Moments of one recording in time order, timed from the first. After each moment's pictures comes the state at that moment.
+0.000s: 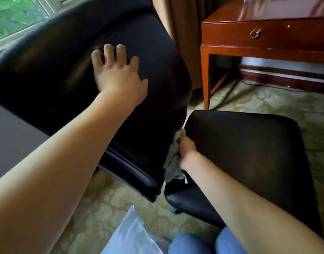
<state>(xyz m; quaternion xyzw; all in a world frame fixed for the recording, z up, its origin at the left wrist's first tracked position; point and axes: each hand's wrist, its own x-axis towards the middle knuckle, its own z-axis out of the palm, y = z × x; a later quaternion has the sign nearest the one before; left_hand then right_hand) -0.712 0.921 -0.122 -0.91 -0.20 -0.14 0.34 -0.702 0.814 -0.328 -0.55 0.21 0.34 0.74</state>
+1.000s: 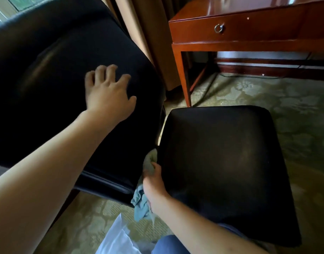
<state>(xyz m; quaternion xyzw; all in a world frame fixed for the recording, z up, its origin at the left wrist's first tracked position) -0.686 0.884 -0.159 -0.96 -0.09 -0.12 0.24 -0.792 0.812 -0.378 -0.57 0.13 0.34 0.73</state>
